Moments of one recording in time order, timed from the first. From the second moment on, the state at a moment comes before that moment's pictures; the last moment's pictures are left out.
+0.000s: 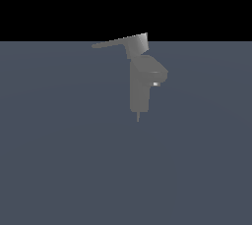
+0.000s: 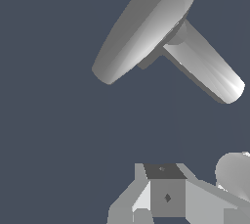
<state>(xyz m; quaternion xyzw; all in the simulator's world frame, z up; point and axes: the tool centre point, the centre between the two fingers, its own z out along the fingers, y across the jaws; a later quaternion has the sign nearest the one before) -0.085 0.122 0.387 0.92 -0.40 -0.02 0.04</state>
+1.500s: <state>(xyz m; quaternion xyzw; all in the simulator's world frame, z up) 0.048 0.086 0.273 0.73 -0.68 -0.06 0.07</state>
